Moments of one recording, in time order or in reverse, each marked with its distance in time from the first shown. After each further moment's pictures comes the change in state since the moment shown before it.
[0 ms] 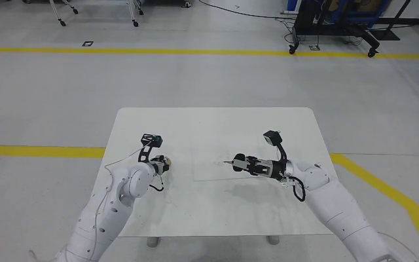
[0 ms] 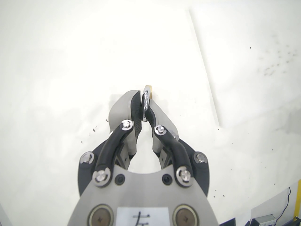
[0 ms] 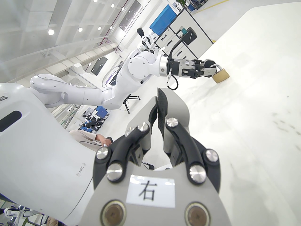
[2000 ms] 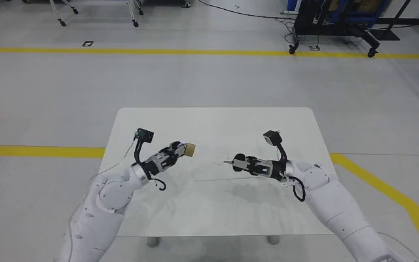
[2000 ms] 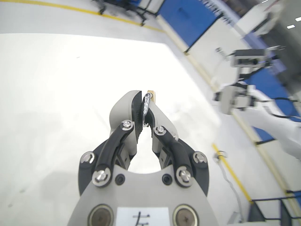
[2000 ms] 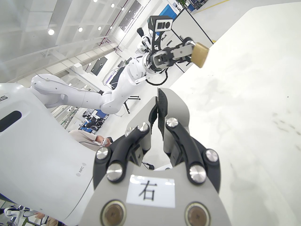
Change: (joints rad) left arm 0.128 -0.012 -0.187 0.029 -0.663 -0.707 0.340; right arm 0.000 0.000 0.000 0.000 0.000 0.000 0.000
